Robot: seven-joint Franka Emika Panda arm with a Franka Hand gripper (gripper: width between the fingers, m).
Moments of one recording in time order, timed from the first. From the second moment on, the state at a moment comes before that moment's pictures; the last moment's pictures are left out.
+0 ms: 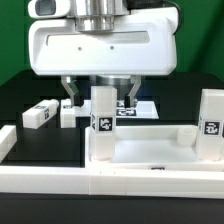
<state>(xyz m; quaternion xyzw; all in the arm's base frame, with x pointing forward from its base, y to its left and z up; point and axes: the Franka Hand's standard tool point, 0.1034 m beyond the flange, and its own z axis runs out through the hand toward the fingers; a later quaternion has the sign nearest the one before) 0.615 -0.055 0.108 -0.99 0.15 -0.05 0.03</state>
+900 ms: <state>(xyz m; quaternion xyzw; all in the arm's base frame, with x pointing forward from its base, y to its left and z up) 0.615 -0.053 0.107 -0.99 -0.13 -0.05 -0.01</state>
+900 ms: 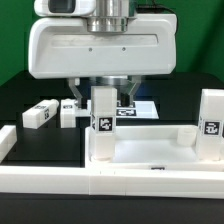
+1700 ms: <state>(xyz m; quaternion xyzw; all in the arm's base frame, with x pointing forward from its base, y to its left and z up) 0.611 -0.056 0.106 -1.00 0.06 -0.04 0.02</state>
